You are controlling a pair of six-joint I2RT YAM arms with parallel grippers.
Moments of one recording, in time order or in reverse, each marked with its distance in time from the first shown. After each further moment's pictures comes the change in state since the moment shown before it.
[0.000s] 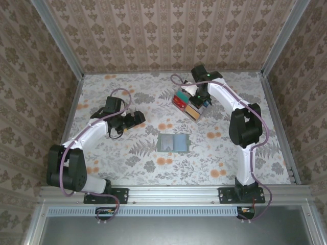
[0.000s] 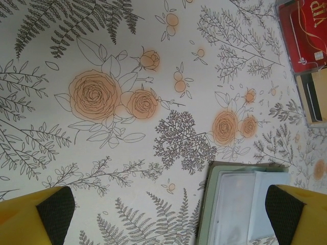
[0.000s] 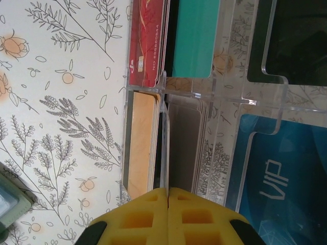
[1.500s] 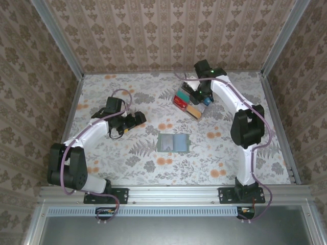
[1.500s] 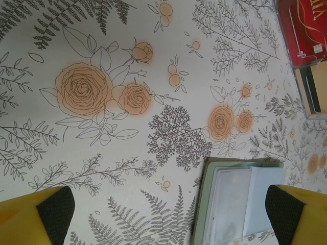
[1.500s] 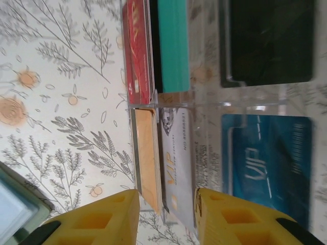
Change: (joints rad) left arm 0.000 0.017 -0.007 0.014 0.038 -0.003; right arm -0.019 -0.048 0.051 -0.013 -0.031 0.085
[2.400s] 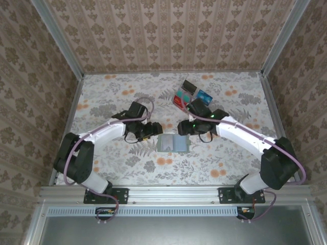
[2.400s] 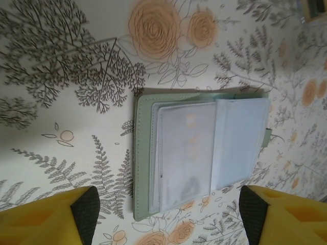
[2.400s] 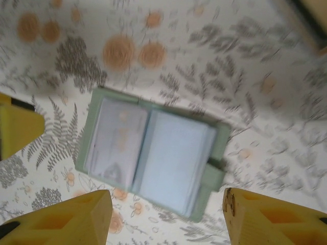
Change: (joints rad) left arm -0.275 0.122 0.030 0.004 0.047 -0.122; right arm 0.348 -0.566 -0.840 0.407 0.003 0.909
